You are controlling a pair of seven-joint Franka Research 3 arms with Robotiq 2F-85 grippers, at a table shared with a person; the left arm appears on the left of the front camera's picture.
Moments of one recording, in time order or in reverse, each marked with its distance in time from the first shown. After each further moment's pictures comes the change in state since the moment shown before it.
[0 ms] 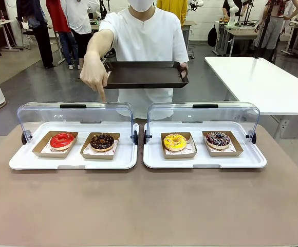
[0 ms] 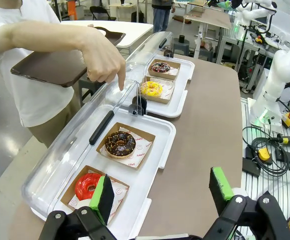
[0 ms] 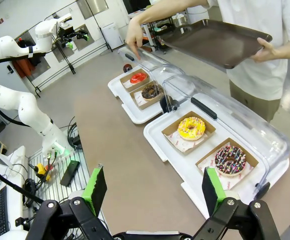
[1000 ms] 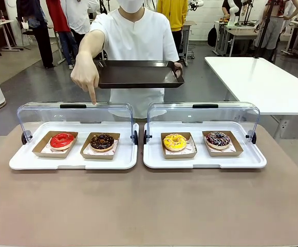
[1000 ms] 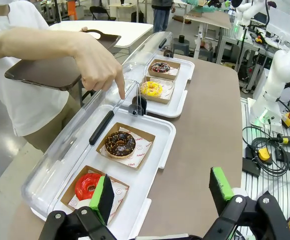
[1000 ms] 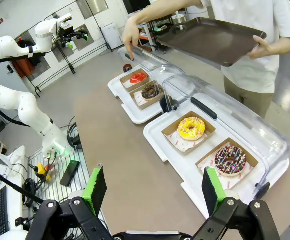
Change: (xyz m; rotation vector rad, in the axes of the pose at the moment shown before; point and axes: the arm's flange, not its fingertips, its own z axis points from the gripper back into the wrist) left arm 0.000 0.000 0.000 0.000 0.000 0.000; right arm 0.000 0.000 0.000 0.000 0.000 0.000
